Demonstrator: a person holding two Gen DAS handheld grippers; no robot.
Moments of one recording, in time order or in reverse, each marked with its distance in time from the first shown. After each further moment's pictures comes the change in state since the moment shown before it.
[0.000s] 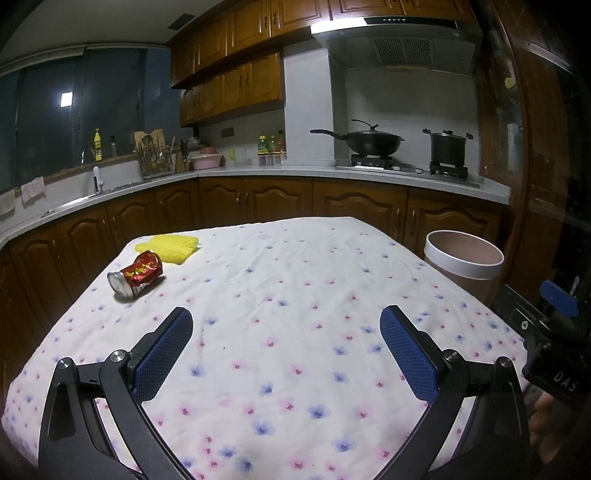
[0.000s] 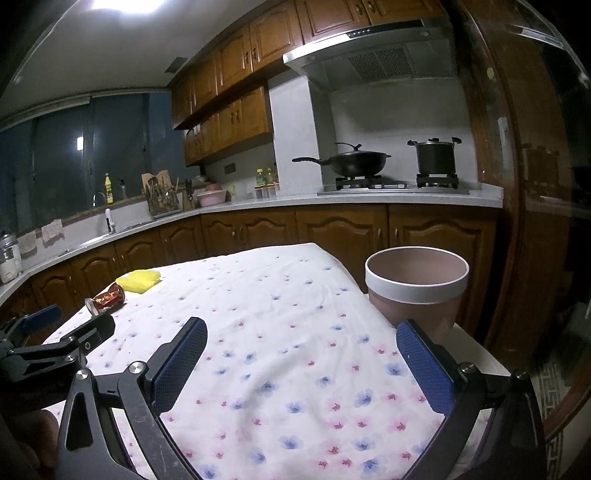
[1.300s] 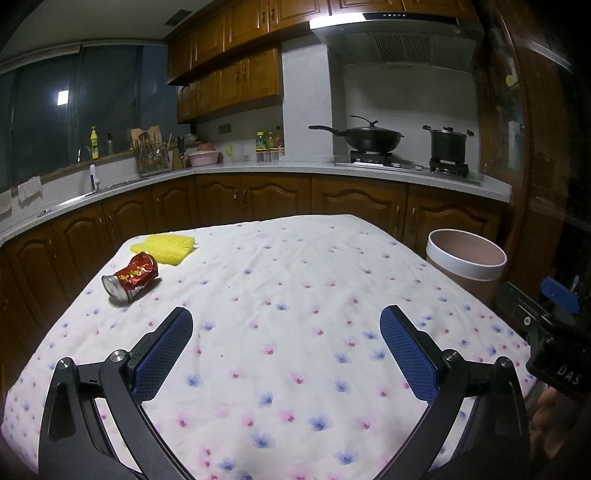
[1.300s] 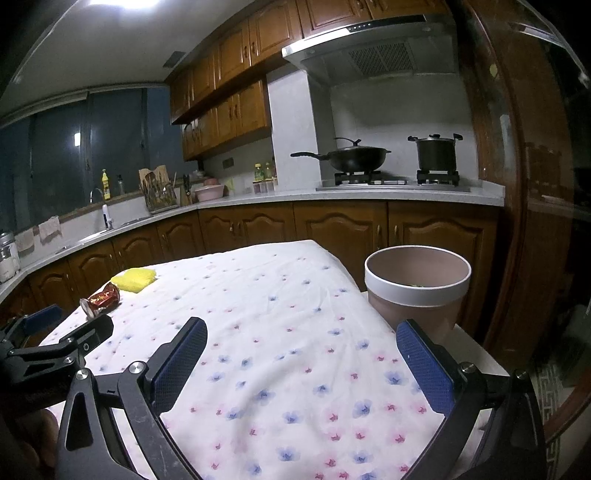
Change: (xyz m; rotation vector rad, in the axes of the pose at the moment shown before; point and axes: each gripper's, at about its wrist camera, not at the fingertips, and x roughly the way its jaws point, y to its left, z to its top) left arm 0.011 0.002 0.002 0.005 0.011 -0.014; right arm 0.006 -0.004 0.006 -0.002 0.013 -0.001
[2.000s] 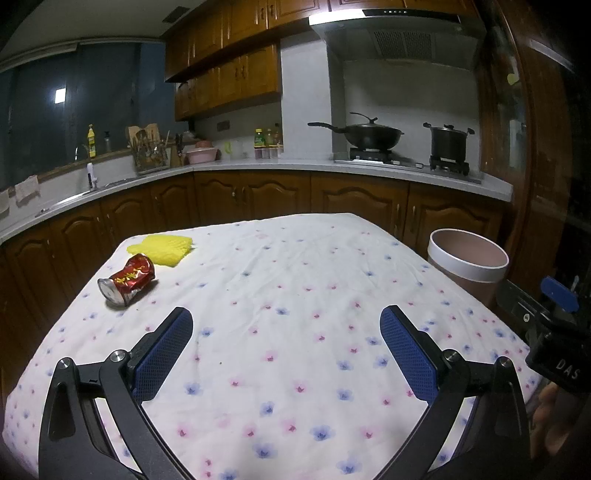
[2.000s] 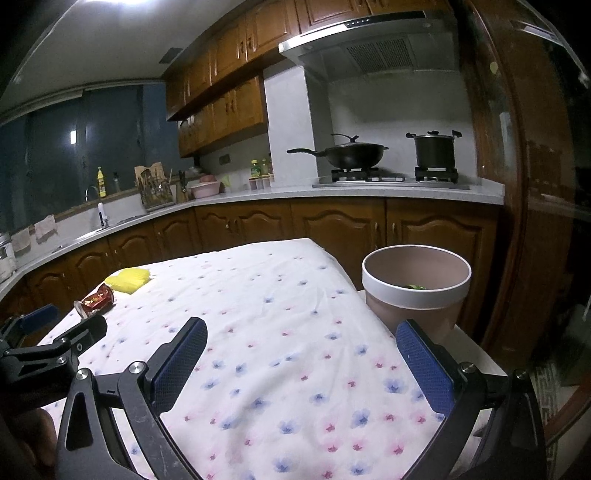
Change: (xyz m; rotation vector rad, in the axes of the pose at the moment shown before) left arm 0.006 0.001 0.003 0.000 0.011 -0.003; right arm 0.006 -0.009 0.003 0.003 0.020 -0.010
